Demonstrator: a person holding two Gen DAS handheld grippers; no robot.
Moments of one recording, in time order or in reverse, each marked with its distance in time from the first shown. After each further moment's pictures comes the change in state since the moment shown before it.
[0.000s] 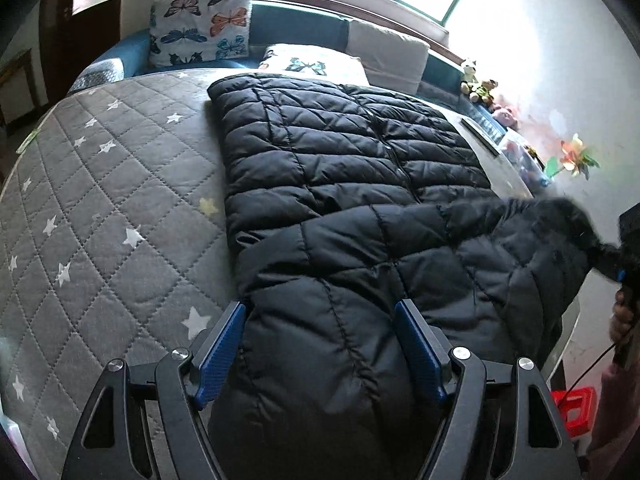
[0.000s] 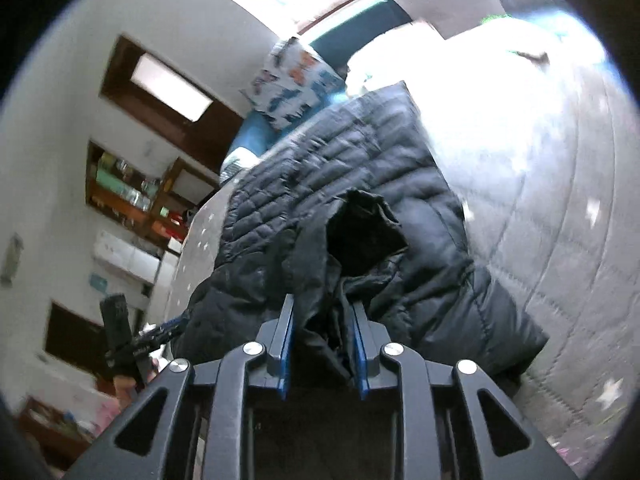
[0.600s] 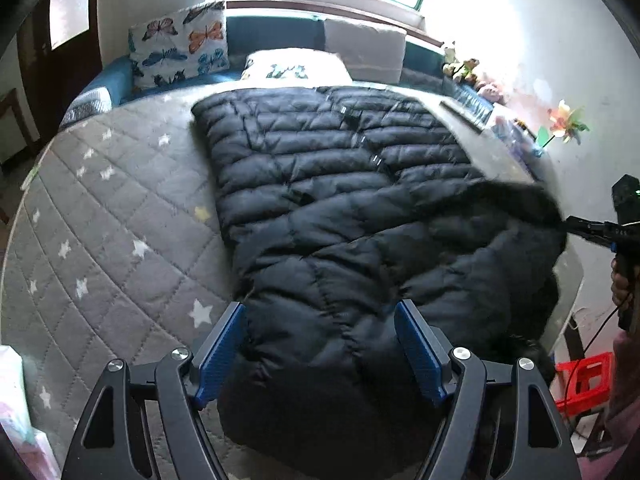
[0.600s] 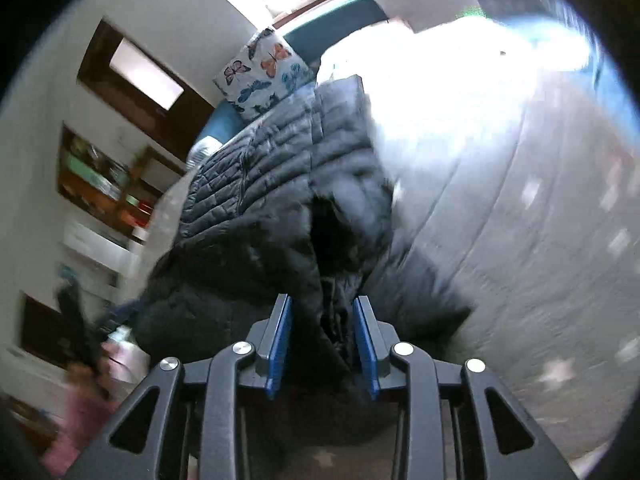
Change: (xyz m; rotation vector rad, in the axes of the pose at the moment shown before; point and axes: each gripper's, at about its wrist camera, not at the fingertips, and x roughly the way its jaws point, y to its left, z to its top) left arm -0.035 -0.020 -0.008 0.118 -0.008 0.015; right arm -0.029 -0.021 -0.014 -0.046 0.024 -0.192
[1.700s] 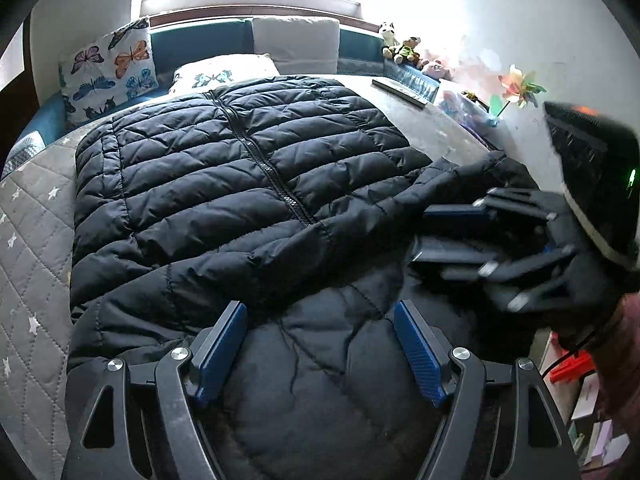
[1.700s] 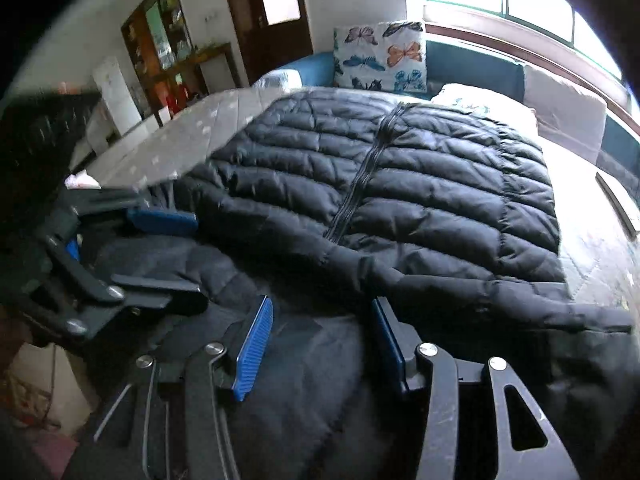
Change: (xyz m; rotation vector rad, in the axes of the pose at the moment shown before) left arm 0.078 -0.084 0.023 0.170 0.014 -0.126; right arm 0.122 0.137 -0.011 -0.552 0.037 -0.001
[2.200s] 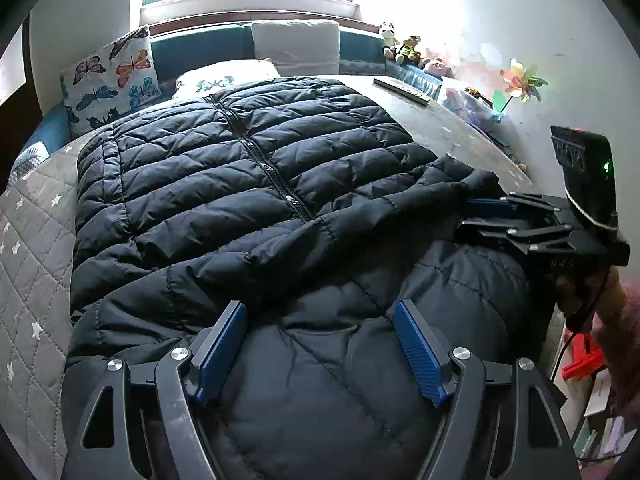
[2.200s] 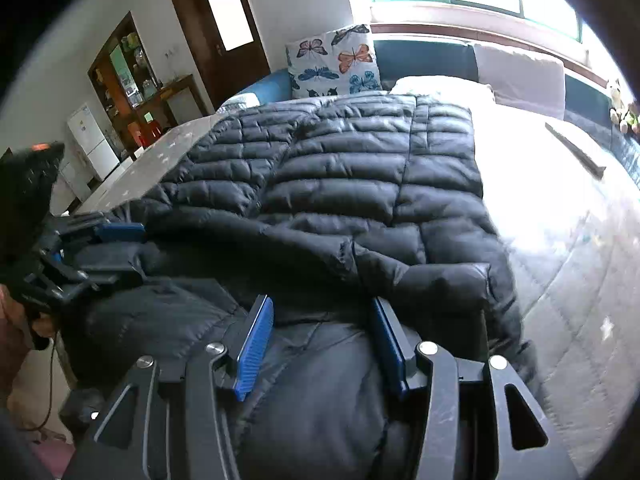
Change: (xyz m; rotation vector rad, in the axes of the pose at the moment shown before) left arm 0.008 -0.005 -0.003 0.037 -0.011 0.040; right arm -0.017 -0.065 -0.044 0.148 -0.054 -0.034
